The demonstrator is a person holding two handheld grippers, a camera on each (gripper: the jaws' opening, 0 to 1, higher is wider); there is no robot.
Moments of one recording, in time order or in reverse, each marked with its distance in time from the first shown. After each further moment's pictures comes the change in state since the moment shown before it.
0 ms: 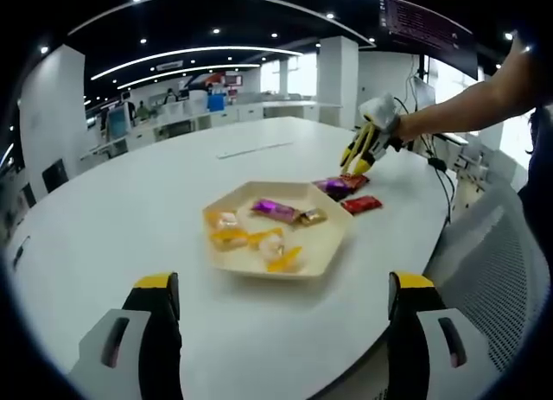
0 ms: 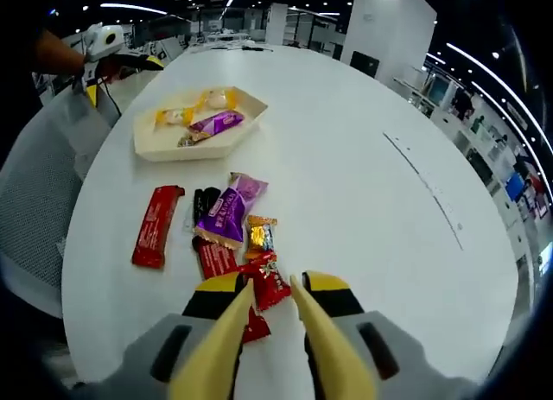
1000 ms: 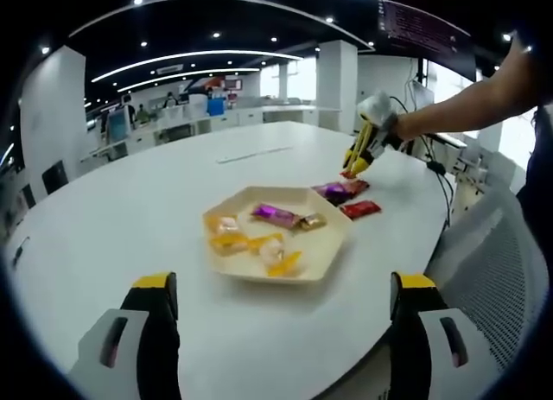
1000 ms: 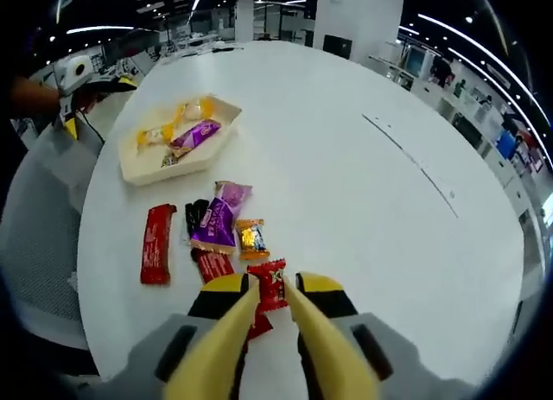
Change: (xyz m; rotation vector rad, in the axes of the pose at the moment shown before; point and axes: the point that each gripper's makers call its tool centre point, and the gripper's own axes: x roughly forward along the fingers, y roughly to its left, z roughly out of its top) left arm -0.002 -0.002 0.006 -0.004 -0.030 -0.006; right arm -0.017 -0.008 -0.001 0.216 0.018 -0.018
